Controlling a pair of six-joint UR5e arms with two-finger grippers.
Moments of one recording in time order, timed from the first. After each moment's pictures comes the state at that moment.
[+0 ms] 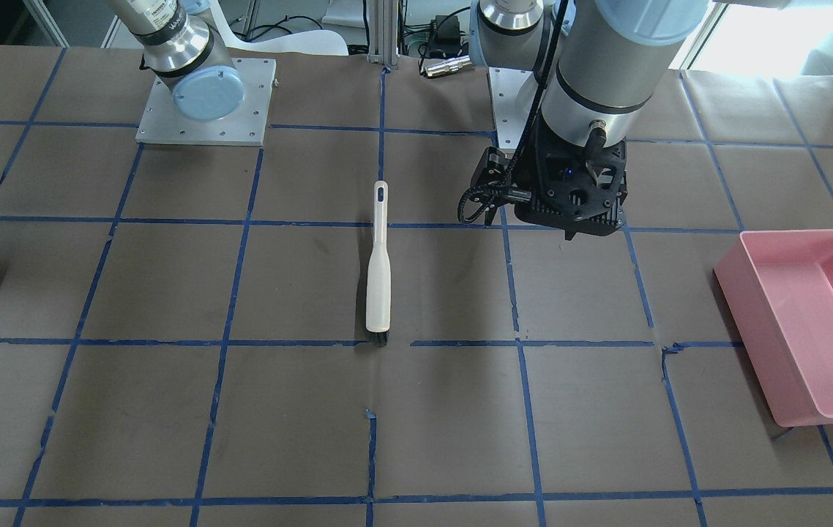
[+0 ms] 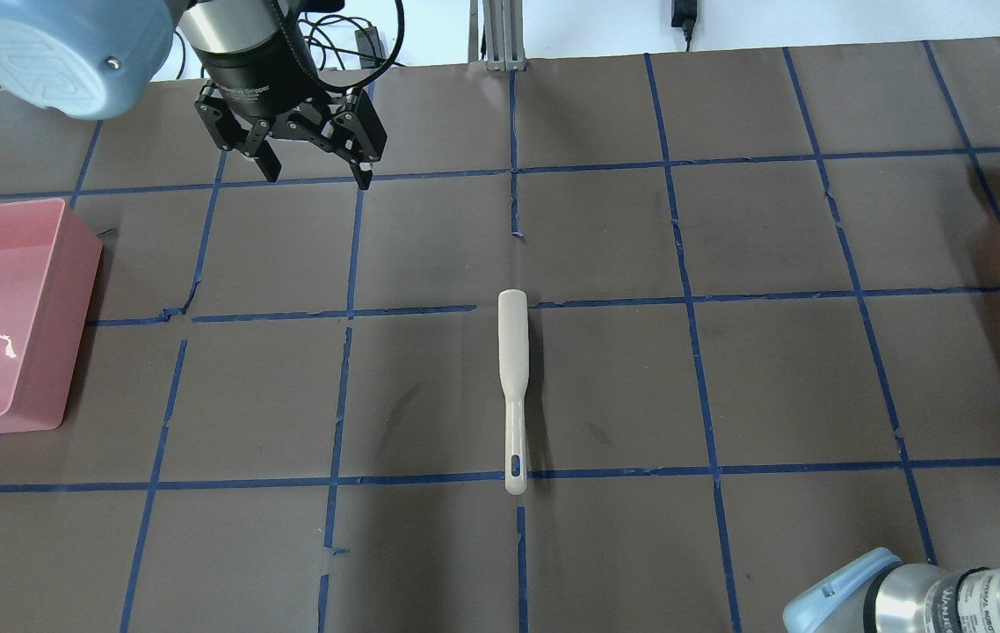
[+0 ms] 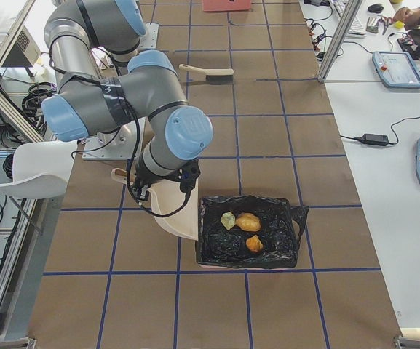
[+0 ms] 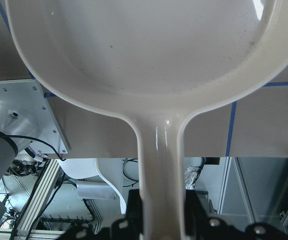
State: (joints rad) left arm -1.68 -1.75 -1.38 -1.62 1.55 0.06; right arm 0.46 -1.34 1.15 -1.01 -1.92 -0.97
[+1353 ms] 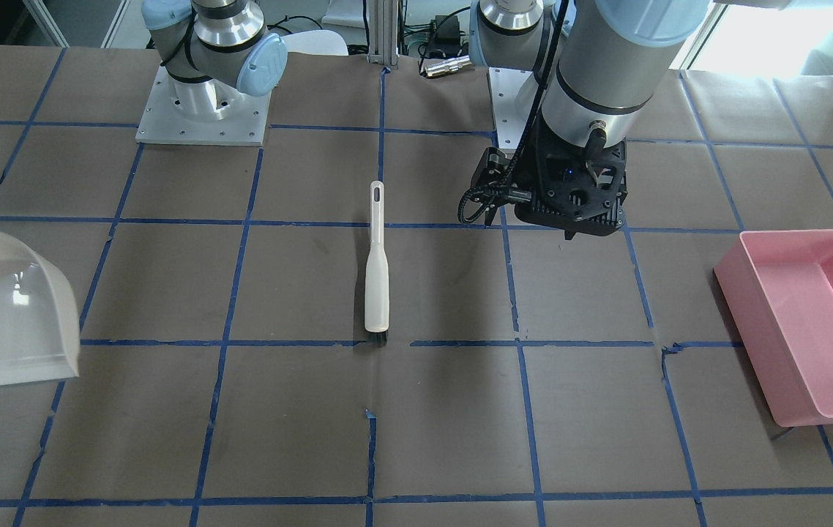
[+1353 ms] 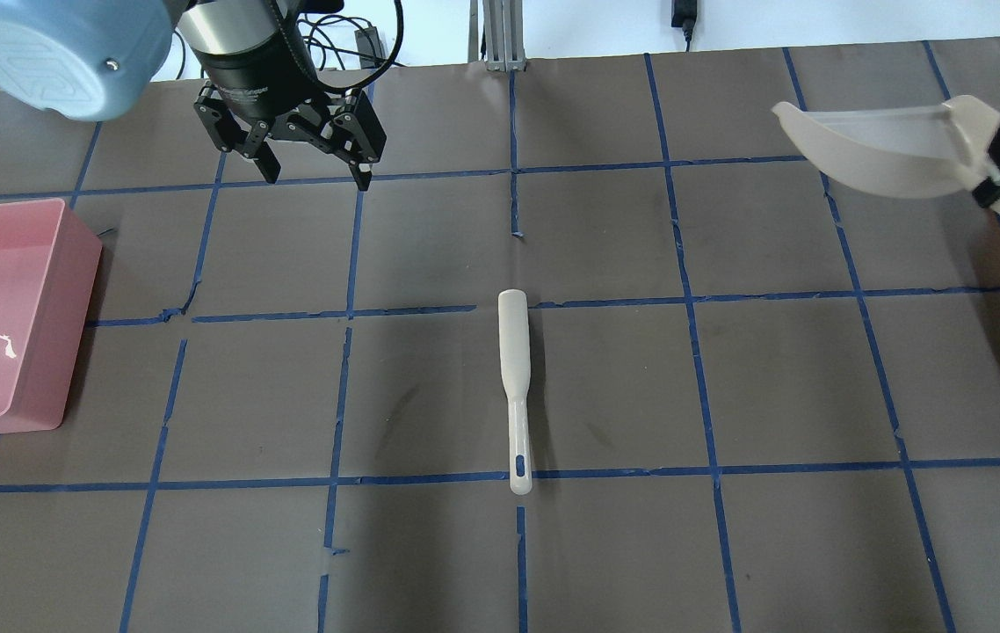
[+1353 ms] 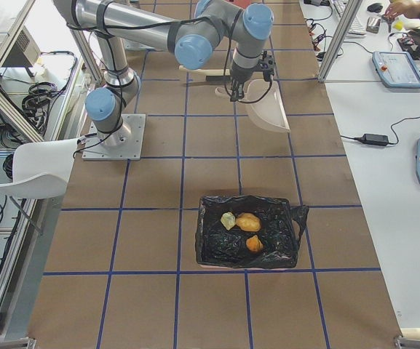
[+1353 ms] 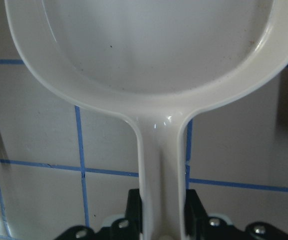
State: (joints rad) left arm -1.68 -1.75 -1.38 -1.62 1.55 0.06; right arm 1.23 -1.46 1.50 -1.50 -1.45 -0.39
